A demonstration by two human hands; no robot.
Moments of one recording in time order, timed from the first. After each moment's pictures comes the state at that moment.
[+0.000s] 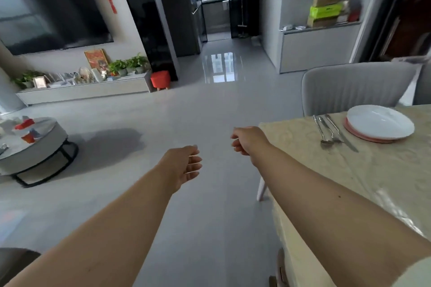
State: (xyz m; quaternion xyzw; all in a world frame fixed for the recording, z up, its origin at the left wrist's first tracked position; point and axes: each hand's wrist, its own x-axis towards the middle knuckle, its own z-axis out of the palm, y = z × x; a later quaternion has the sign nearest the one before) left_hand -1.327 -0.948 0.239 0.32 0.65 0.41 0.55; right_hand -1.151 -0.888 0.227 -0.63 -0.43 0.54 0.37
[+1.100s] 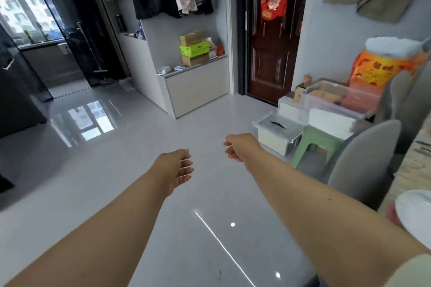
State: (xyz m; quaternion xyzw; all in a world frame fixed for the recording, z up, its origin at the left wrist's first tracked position) left_hand -1.146 -0.159 0.242 0.51 0.51 0.23 0.66; right_hand -0.982 -0.237 0.246 -0.73 -0.19 0.38 0.53
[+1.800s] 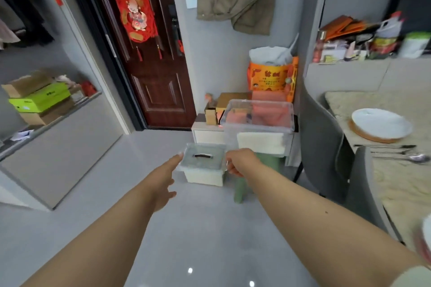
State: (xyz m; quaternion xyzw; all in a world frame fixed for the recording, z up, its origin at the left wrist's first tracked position) left_hand -0.736 0.107 0.235 0.69 0.30 -0.06 0.66; right_hand -0.643 -0.066 0.217 -0.78 0.08 0.23 0.58
